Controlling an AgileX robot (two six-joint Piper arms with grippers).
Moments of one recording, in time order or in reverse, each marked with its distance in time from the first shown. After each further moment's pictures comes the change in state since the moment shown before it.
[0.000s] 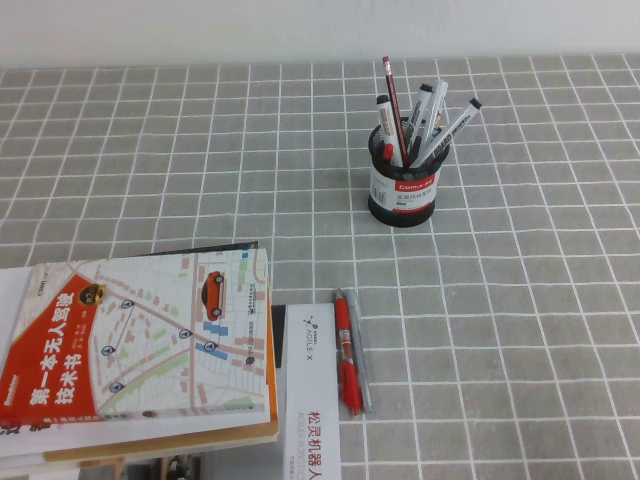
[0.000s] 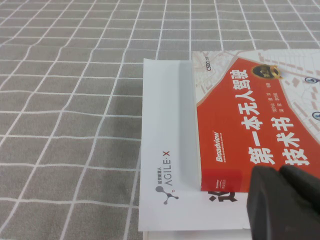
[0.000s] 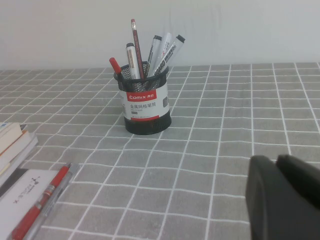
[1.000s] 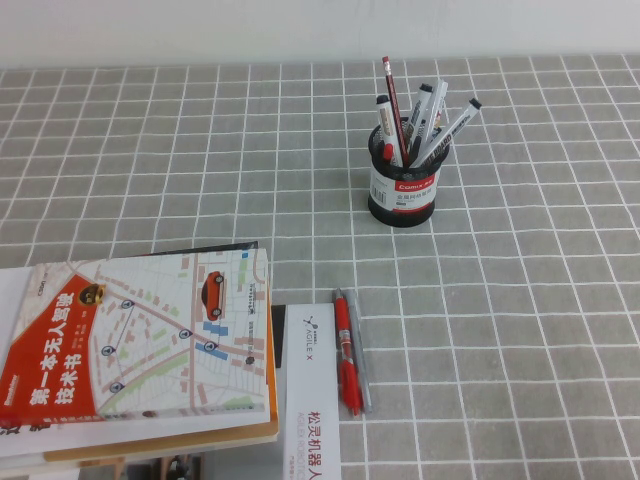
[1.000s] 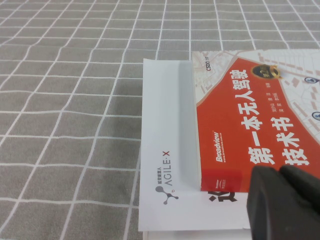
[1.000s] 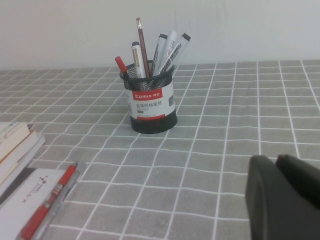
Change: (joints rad) right arm 0.000 0.000 0.000 0.012 0.014 -0.002; left arm 0.000 0.000 0.000 0.000 0.000 0.000
